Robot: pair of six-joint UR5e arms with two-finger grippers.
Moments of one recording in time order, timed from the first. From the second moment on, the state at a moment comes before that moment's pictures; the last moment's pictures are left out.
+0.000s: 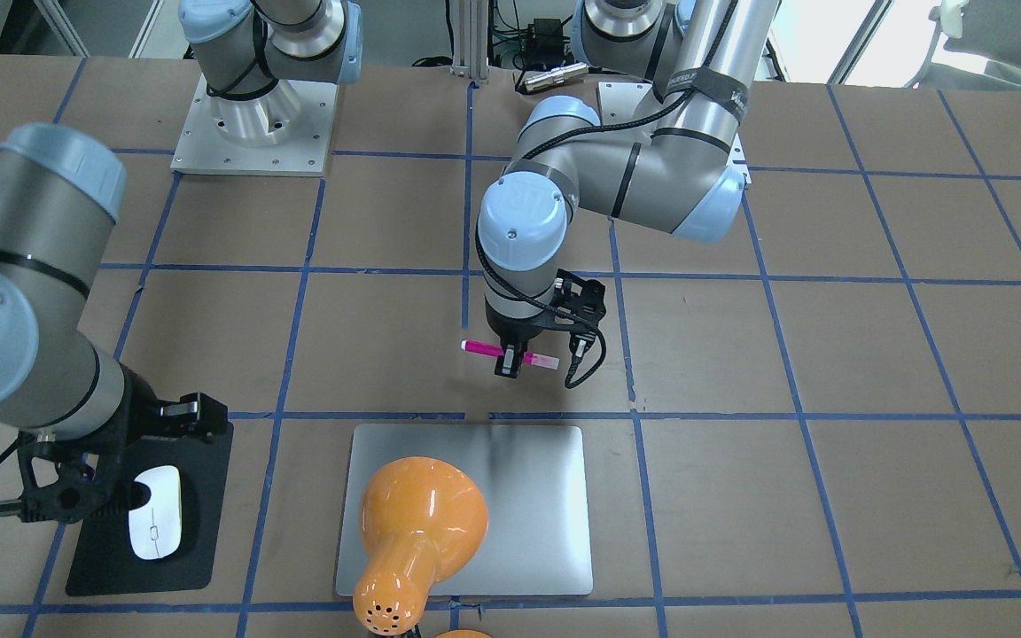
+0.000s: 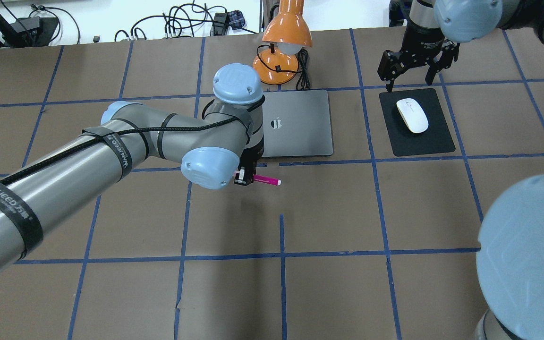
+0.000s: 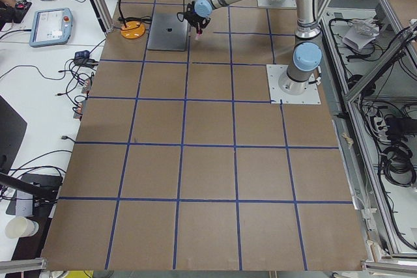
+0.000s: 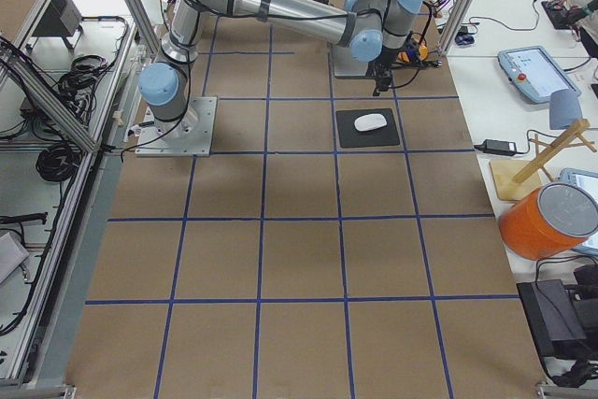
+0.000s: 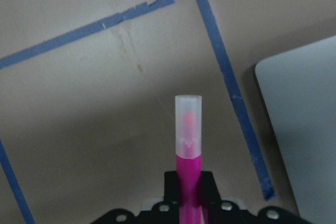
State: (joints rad) left arm -1.92 -1.97 -1.77 -1.04 1.60 -1.70; right arm 1.52 -1.13 1.32 -1.66 -1.63 -0.18
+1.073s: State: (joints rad) left arm -2.01 -2.07 -1.77 -0.95 1.60 -1.89; right arm 1.60 -1.46 1.52 -1.63 -1.59 -0.08
